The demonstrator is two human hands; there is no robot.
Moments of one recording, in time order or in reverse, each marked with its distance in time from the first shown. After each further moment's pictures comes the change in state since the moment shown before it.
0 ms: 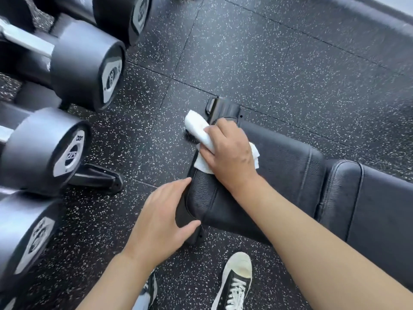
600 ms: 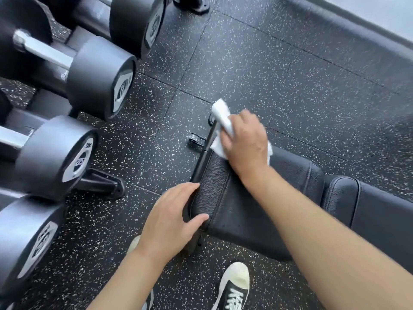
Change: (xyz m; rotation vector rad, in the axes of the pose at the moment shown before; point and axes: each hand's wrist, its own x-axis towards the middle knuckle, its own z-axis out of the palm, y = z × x) left_hand 0.016 0.017 -0.009 -0.101 0.100 -0.037; right_hand 0.045 0.025 -0.005 -0.103 0.046 0.133
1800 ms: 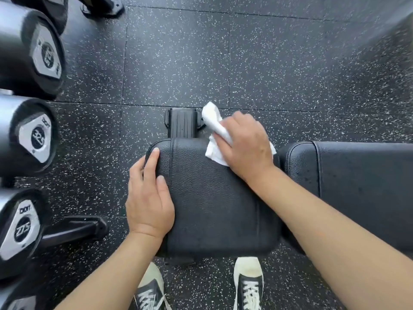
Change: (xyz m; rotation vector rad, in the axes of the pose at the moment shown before) left_hand 0.101 0.049 0.059 0.140 0.255 0.039; right_hand -0.044 0.126 -0.042 0.018 0.058 0.120
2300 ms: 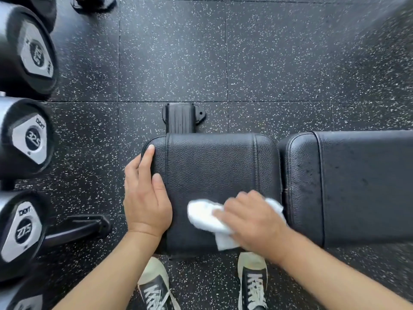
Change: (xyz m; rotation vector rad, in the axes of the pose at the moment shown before) left_hand 0.001 -0.006 0.003 -0.026 0.009 0.035; right_hand -0.144 -0.009 -0.017 0.108 -0.203 -0.437
